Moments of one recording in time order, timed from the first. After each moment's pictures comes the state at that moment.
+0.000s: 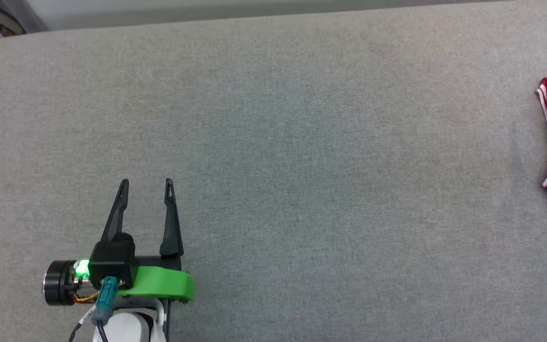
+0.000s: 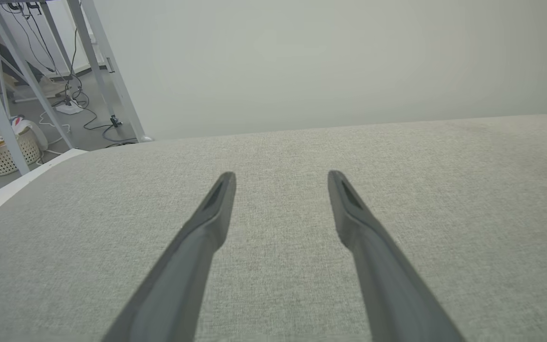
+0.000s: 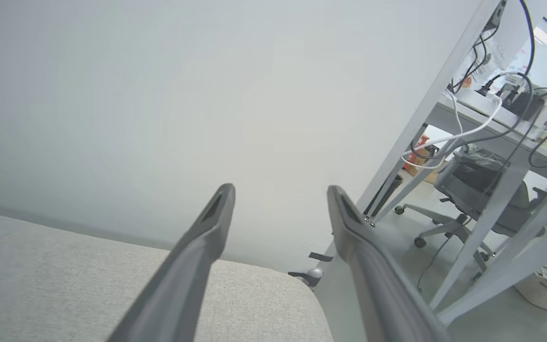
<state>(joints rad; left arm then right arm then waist) -0.06 0.09 -0.09 -0.02 -0.05 0.08 -0.26 -0.78 -0.68 0.11 0.49 0.34 0.13 -0.21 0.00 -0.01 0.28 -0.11</state>
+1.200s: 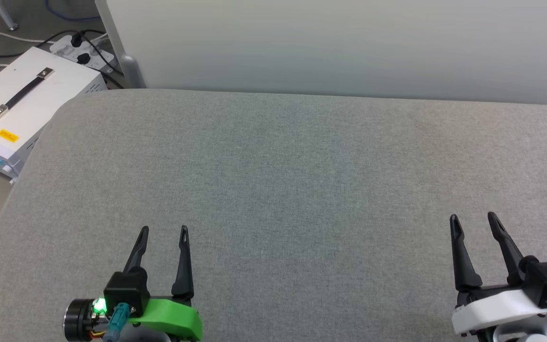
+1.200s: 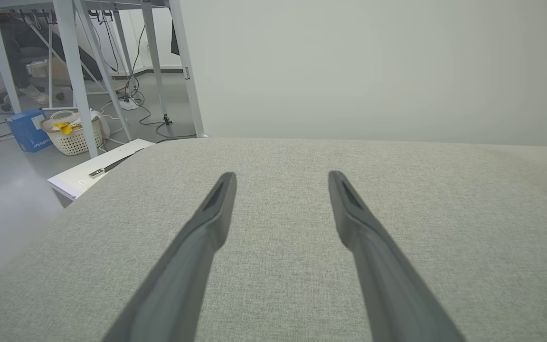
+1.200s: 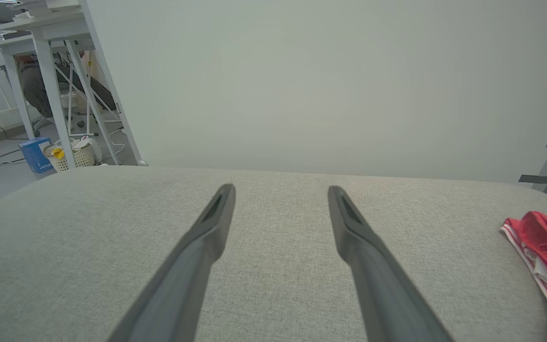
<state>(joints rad) 0.03 0.07 -0.10 0.09 -0.10 0.02 -0.26 0.04 -0.07 -0.03 0.03 0.14 0.13 -0.26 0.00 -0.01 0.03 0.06</state>
